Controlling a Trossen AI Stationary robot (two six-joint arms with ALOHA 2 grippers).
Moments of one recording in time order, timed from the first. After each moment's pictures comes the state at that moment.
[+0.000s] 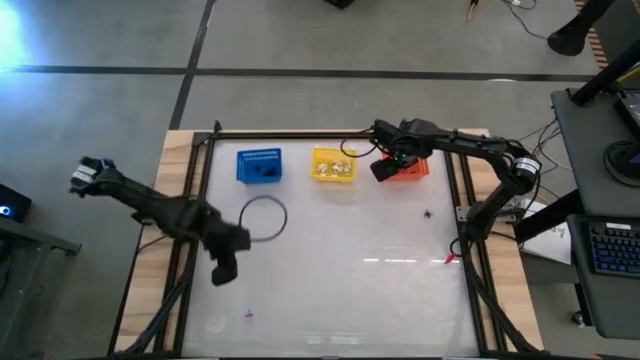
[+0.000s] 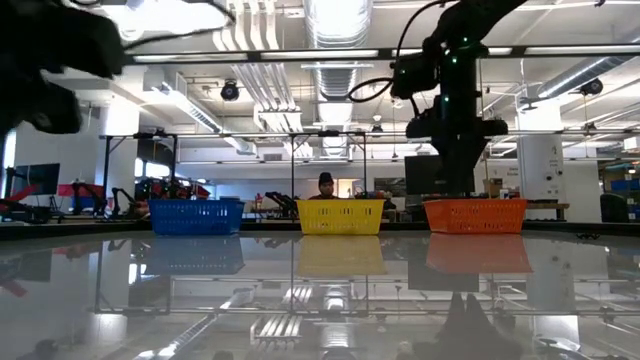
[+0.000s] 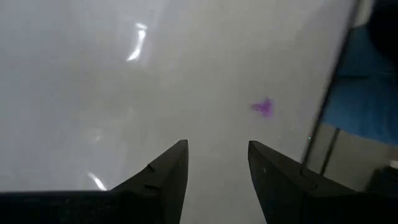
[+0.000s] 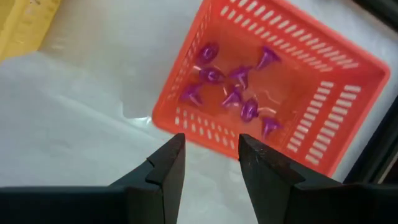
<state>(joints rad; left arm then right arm) -0.35 1.06 0.72 -0.82 0.31 -0.73 -0.57 1.62 1.23 -1.06 0.15 0.51</state>
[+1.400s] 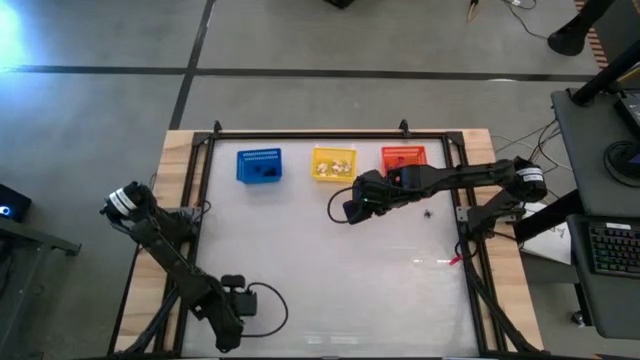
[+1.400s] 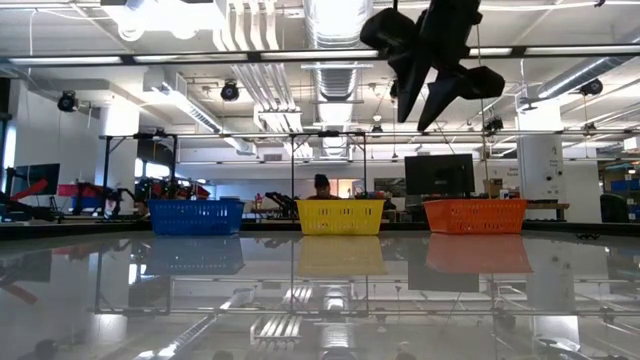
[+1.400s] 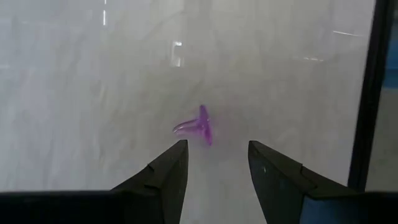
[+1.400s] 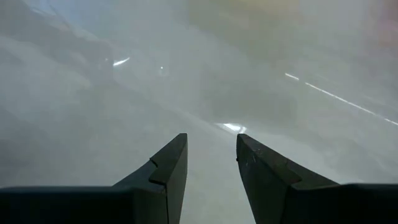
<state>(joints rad) -0.91 1.64 0.90 -0.49 -0.06 -0.99 -0.03 1.57 1.32 -0.93 0.08 1.12</state>
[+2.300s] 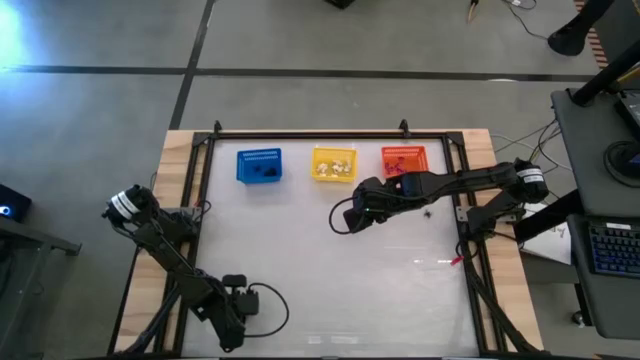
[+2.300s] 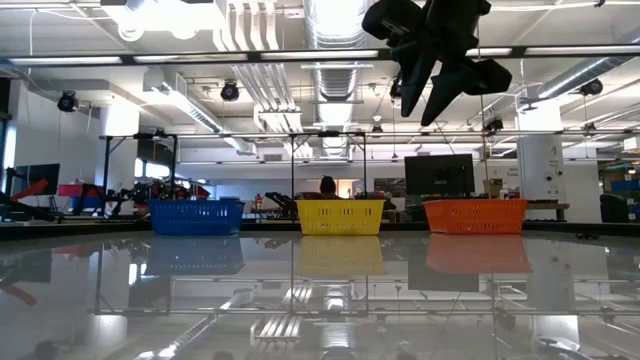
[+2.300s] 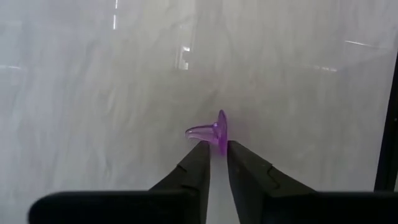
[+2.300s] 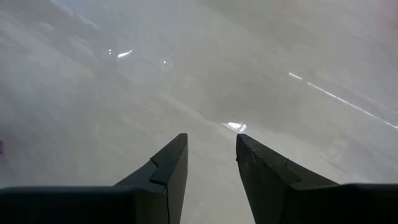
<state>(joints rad) -0.91 1.68 0.89 -0.45 -0.10 -1.01 0.04 1.57 1.32 -0.93 0.08 1.14</state>
